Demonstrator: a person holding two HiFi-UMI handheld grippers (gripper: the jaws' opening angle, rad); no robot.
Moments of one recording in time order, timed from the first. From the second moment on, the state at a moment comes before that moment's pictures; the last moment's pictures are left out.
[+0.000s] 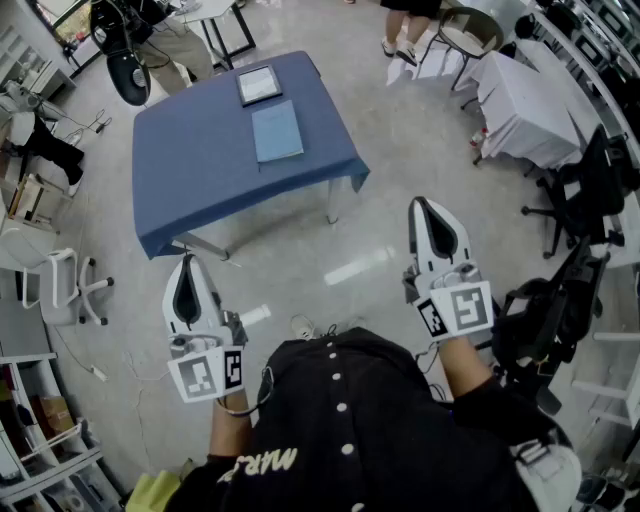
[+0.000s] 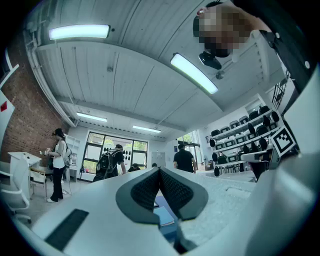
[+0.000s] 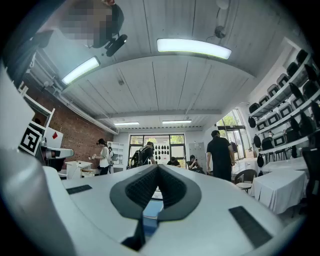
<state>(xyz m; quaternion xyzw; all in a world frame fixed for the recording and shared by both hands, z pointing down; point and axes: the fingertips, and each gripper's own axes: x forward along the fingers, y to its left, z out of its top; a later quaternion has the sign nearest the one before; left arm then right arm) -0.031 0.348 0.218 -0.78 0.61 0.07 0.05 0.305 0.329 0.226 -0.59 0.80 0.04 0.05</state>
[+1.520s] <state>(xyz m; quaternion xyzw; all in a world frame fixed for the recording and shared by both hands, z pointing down) -0.144 0.275 0.238 -0.80 0.59 0.07 0.04 0.186 0.261 0.256 -0.59 0.81 0.00 0.06</state>
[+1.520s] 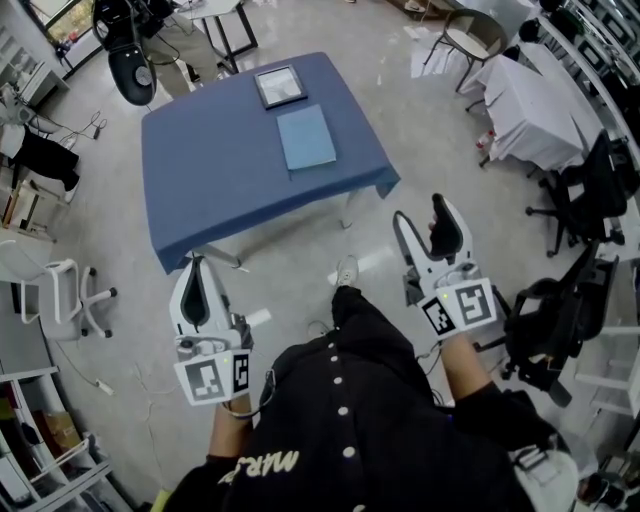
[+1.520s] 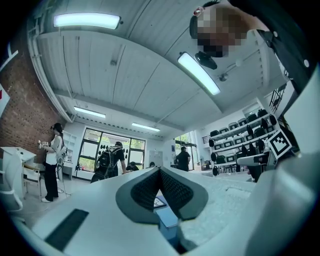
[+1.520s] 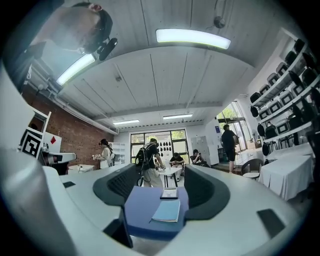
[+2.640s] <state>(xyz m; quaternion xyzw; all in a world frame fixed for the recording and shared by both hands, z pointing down) -0.144 -0.041 0.239 -0.75 0.66 0.04 0.04 0.184 -0.107 0.296 -0.54 0.84 -0.06 0.03</state>
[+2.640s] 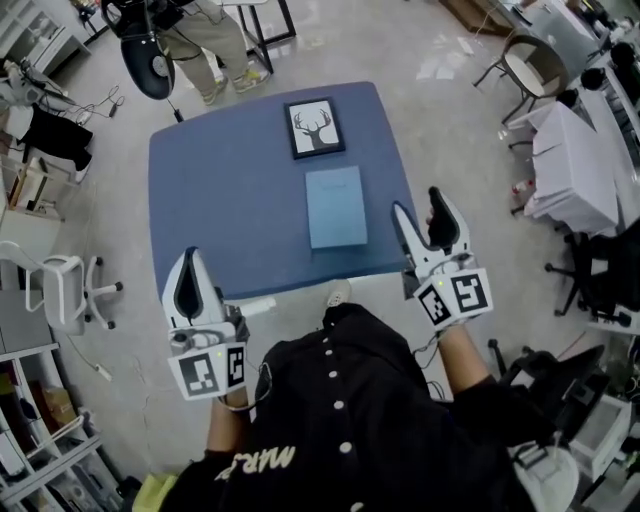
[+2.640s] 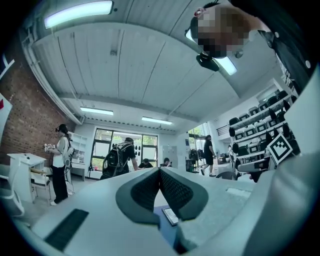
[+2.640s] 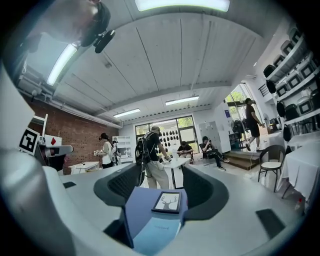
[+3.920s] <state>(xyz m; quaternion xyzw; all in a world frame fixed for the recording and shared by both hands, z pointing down) -0.158 -0.150 0.332 -0.81 0.59 -0.03 -0.06 0.140 -0.155 0.635 -0.50 0.74 -0.39 -0.24</state>
